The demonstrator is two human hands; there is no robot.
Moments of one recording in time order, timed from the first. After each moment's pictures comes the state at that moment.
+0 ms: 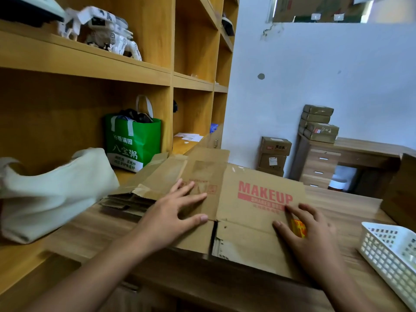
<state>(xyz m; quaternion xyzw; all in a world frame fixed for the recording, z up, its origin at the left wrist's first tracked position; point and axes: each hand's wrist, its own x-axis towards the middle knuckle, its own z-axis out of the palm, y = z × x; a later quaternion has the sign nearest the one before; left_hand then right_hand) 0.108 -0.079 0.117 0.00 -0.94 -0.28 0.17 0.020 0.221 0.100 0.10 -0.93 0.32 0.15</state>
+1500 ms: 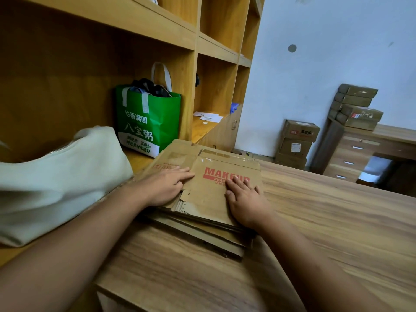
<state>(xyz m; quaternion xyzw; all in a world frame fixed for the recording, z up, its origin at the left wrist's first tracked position) -0.020 -0.244 0.077 0.05 -0.99 -0.14 0.02 -0.105 -0.011 0.061 0.30 -0.95 0.11 -0.04</state>
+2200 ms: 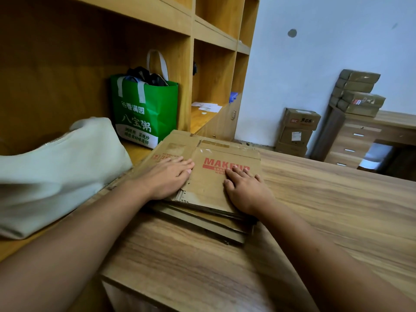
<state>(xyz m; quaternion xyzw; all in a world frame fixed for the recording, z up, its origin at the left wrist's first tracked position) -0.024 -0.237 0.067 0.04 -0.99 -0.11 0.02 -0.110 -0.015 0.057 0.30 -0.95 0.09 -0.04</state>
